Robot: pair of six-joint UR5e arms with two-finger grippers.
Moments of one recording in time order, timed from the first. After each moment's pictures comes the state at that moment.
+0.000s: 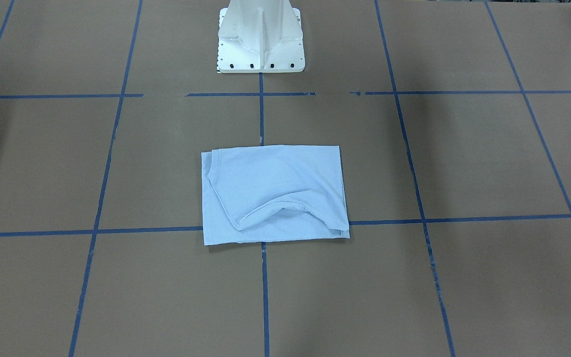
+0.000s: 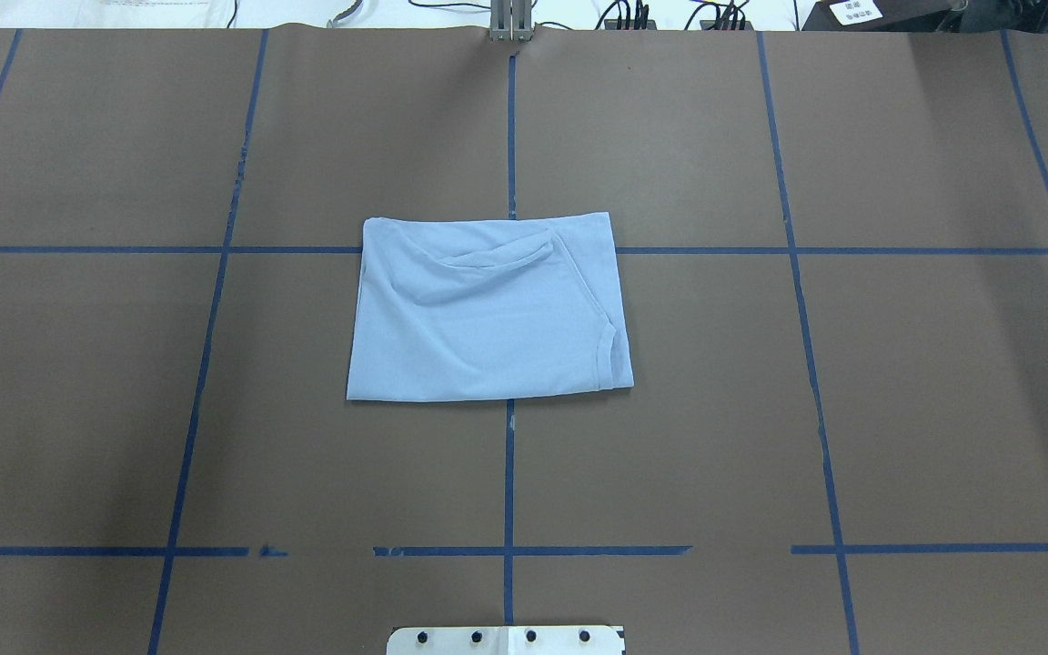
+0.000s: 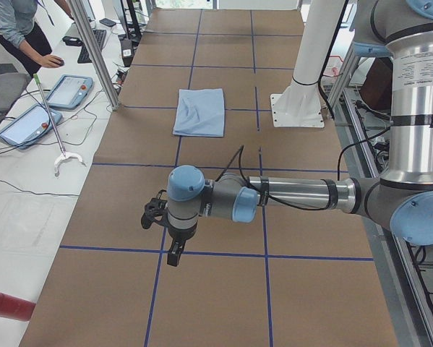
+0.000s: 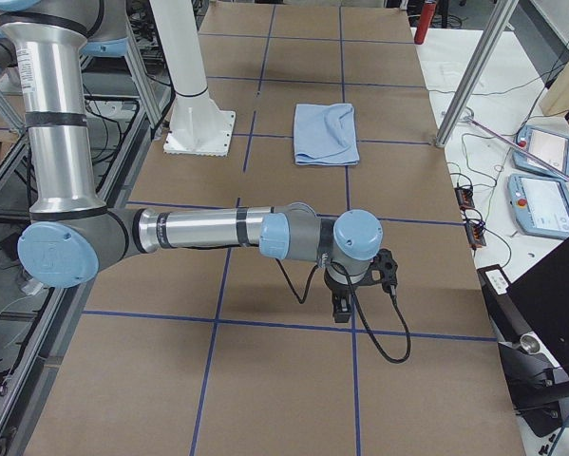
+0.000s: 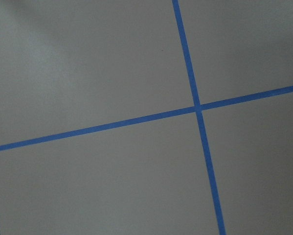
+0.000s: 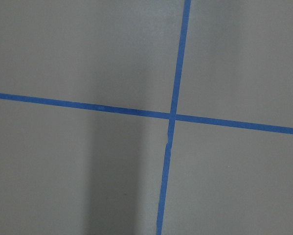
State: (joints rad) left arm -1.59 -1.48 -1.76 -1.60 -2.25 0.06; right arm 1.62 -1.50 1.61 -1.72 2.42 -0.14
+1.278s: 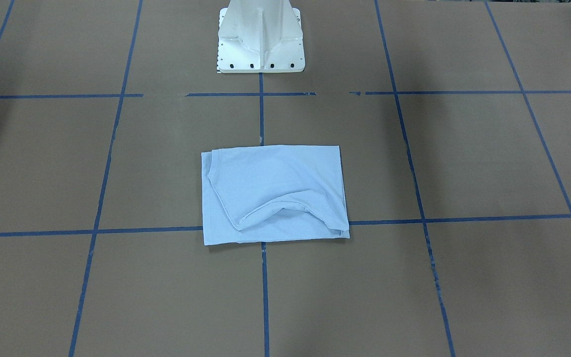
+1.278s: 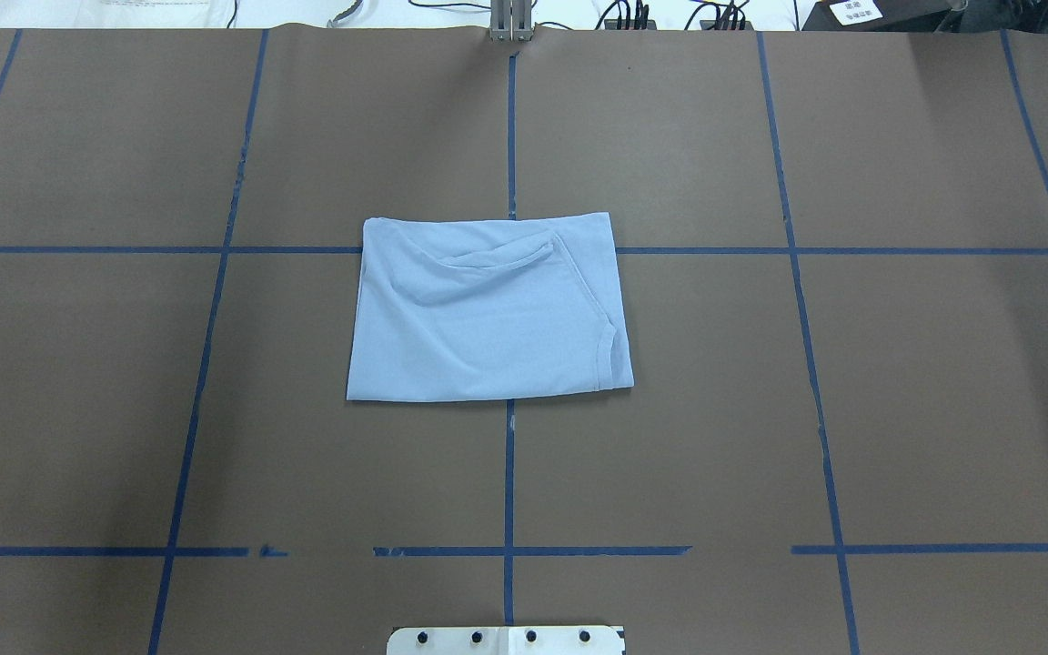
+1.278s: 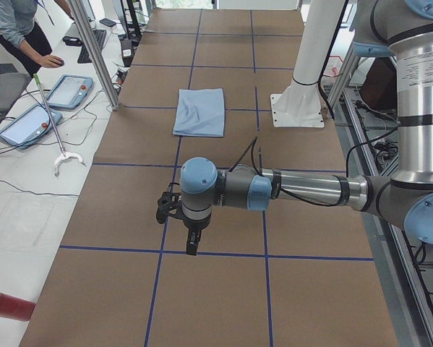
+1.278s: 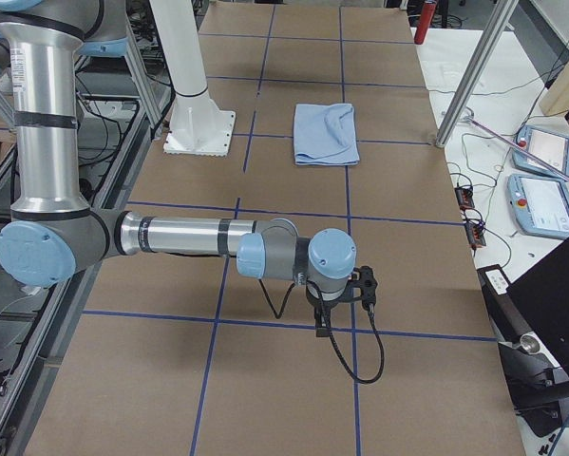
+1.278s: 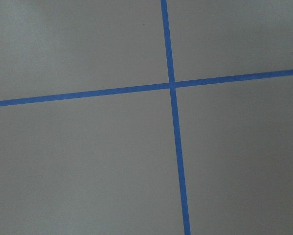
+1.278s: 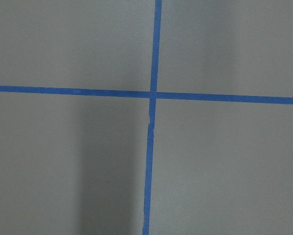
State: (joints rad) left arm -1.59 -1.44 -1.79 -1.60 -2.31 0.04; right arm 1.62 -1.60 1.61 -1.59 2.41 -0.07
